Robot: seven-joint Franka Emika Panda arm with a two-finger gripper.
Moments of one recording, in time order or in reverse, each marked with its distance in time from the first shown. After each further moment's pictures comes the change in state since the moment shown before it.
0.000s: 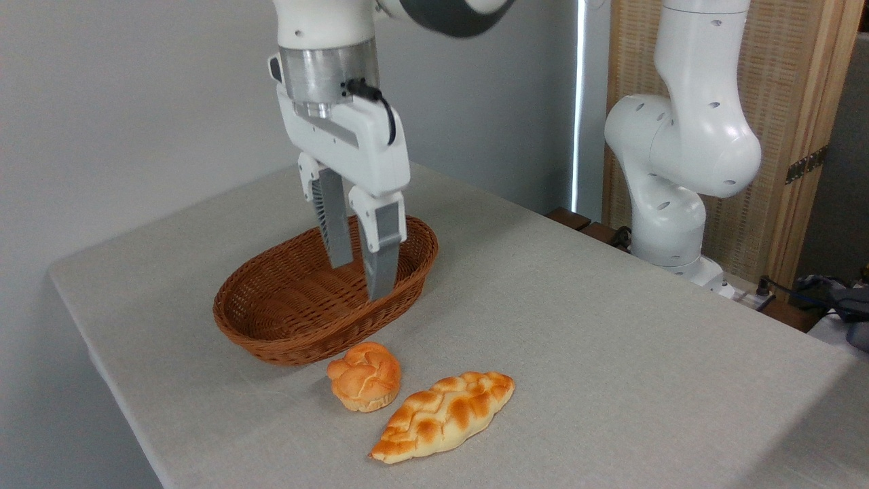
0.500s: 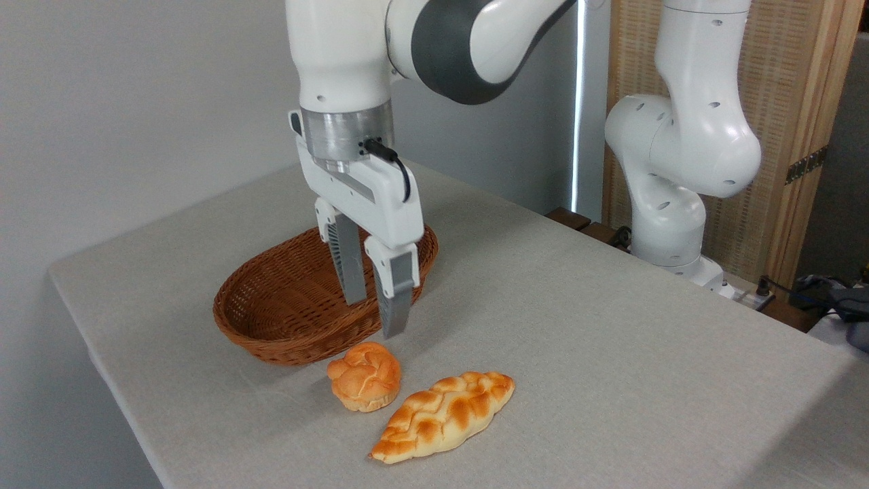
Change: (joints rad) arm 0.000 -0.004 0.015 -0.146 0.000 0.125 0.009
